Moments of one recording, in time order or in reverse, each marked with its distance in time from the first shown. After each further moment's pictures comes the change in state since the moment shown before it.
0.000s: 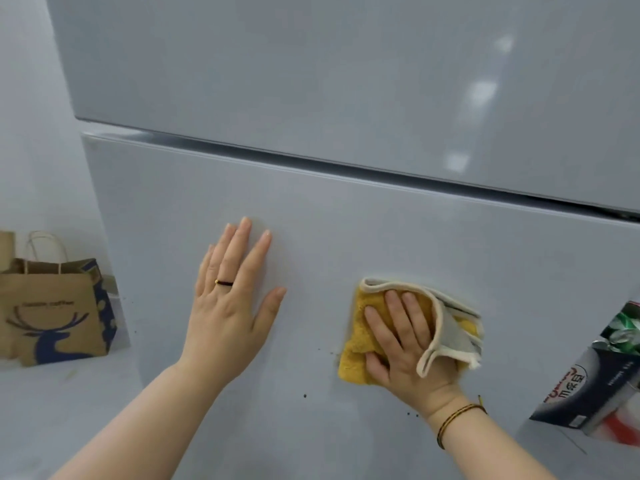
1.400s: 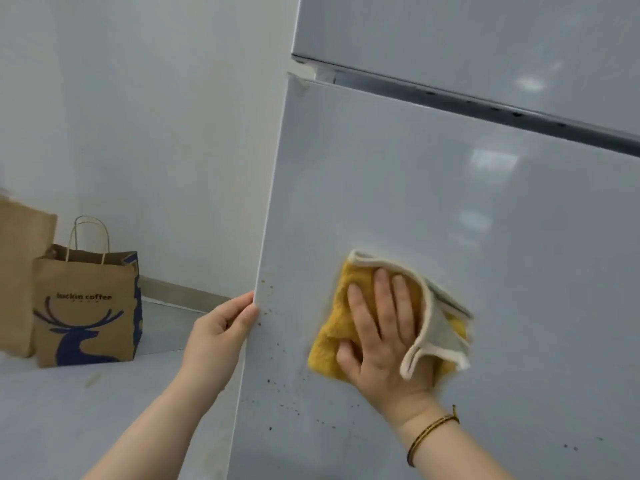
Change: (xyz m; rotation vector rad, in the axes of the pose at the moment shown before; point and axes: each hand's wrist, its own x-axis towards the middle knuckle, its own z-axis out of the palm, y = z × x) left_hand -0.077 -0.167 -0.032 -0.861 -0.078 -0.898; right_hand 0.089 -0.190 0.060 0.038 0.011 0.142
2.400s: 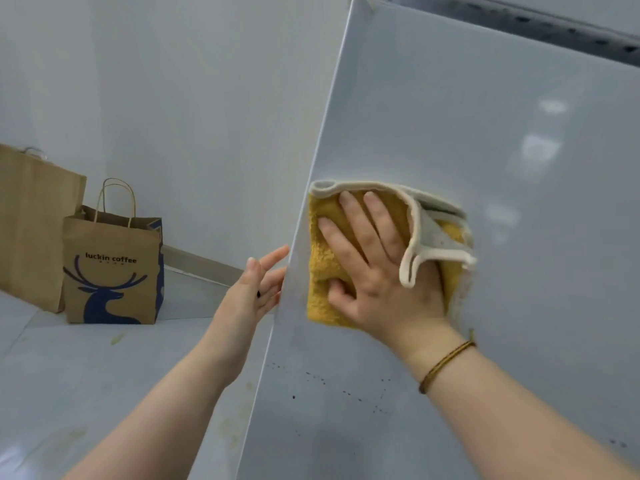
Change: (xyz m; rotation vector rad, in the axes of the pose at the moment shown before) left_hand 0.000 -0.021 -0.014 -0.277 -0.244 0.007; right_hand 0.053 -0.024 0.013 0.021 -0.003 -0.275
